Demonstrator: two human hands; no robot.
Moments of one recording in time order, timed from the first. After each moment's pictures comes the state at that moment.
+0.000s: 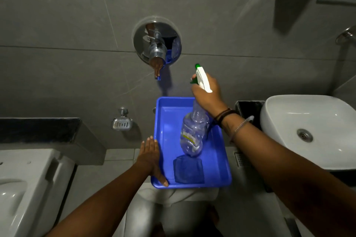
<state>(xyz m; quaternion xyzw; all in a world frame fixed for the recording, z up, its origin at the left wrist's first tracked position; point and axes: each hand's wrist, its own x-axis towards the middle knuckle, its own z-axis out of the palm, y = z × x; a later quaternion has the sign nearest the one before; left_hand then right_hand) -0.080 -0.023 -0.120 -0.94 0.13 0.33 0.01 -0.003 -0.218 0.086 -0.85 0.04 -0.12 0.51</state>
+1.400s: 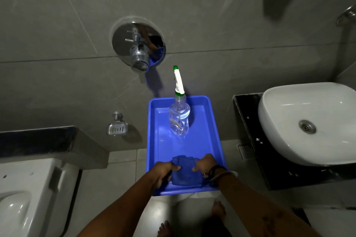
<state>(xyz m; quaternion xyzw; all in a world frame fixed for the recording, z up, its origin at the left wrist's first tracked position) -0.097 -0.091 -0.128 -0.64 -0.30 0.39 -0.59 -0.096 -0.274 -0.112 -0.81 0.27 0.35 0.39</state>
